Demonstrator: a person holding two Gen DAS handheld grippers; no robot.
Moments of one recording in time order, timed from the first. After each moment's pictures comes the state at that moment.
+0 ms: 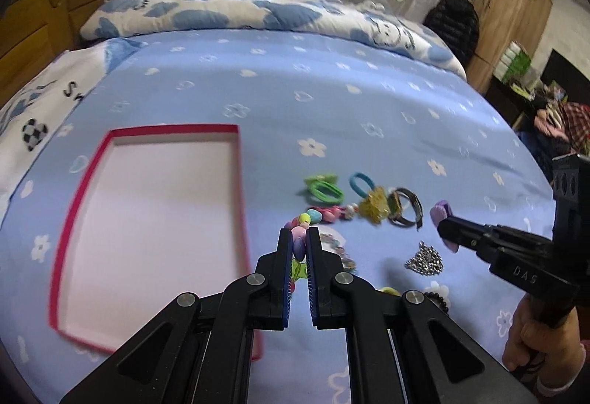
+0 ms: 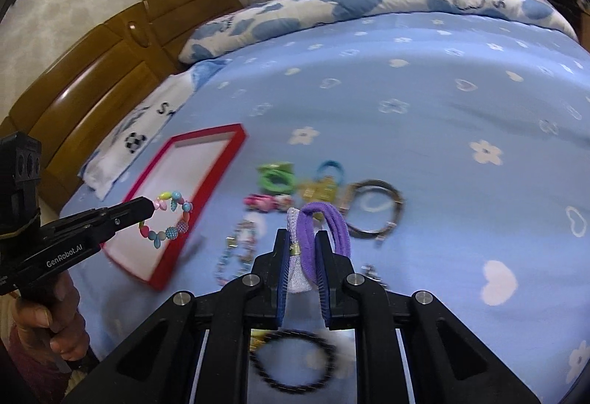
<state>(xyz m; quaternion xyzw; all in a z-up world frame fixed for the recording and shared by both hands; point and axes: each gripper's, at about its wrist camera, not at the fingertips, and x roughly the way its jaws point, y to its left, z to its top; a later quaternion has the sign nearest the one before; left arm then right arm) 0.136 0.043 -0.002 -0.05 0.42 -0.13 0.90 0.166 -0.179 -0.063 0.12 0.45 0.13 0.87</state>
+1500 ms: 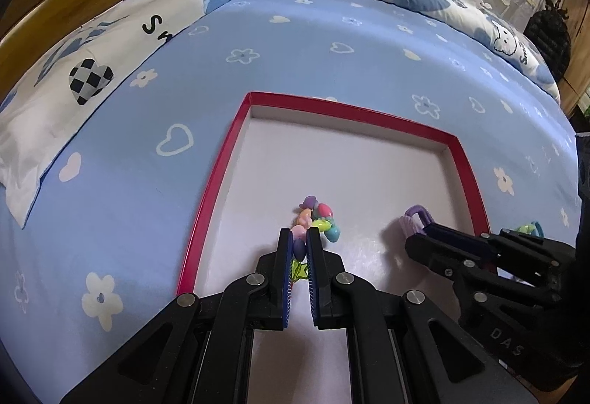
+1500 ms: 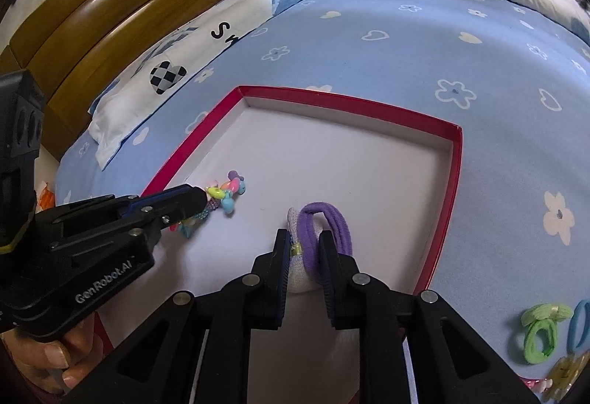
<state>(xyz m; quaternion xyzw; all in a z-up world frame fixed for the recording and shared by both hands) 0.279 0.145 -0.080 -0.07 0.49 0.01 0.87 0.318 0.043 -0.137 0.04 0.52 0.24 0.81</state>
